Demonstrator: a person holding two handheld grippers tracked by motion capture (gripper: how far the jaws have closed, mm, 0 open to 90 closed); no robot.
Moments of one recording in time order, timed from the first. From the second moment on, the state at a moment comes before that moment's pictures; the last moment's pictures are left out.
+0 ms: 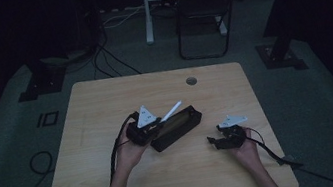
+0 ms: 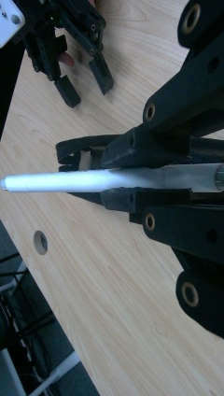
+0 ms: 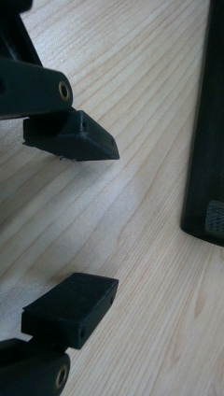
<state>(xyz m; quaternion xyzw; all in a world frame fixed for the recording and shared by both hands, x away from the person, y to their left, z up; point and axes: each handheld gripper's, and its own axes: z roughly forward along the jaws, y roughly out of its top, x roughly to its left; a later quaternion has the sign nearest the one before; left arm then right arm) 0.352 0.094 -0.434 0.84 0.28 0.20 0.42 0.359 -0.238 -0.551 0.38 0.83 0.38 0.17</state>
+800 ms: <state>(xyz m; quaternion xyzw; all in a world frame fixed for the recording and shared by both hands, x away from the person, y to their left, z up) 0.361 0.084 -0.445 0.85 0.28 0.19 0.41 0.359 -0.238 -0.551 0.38 0.83 0.38 0.17</state>
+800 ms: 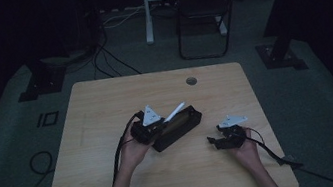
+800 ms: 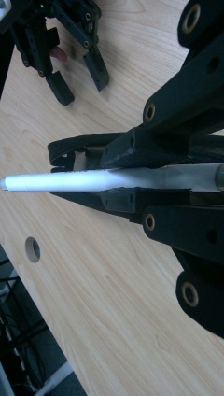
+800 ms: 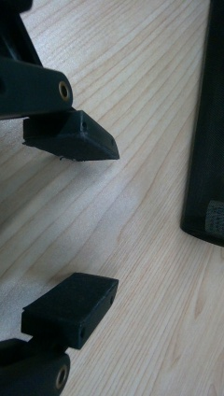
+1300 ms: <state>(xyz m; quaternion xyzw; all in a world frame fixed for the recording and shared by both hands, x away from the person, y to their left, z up) 0.370 0.076 -0.455 0.86 0.28 0.18 0.39 0.359 -0.238 -0.551 0.38 0.83 0.38 0.17</state>
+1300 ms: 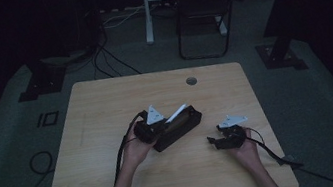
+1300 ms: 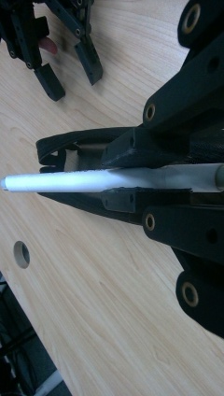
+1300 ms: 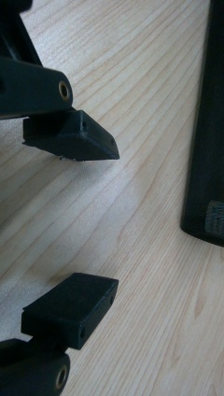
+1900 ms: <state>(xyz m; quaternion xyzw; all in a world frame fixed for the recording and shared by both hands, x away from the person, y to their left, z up) 0.376 0.068 -0.468 0.87 0.28 0.18 0.37 0.359 -0.238 -0.551 0.38 0.83 0.38 0.17</state>
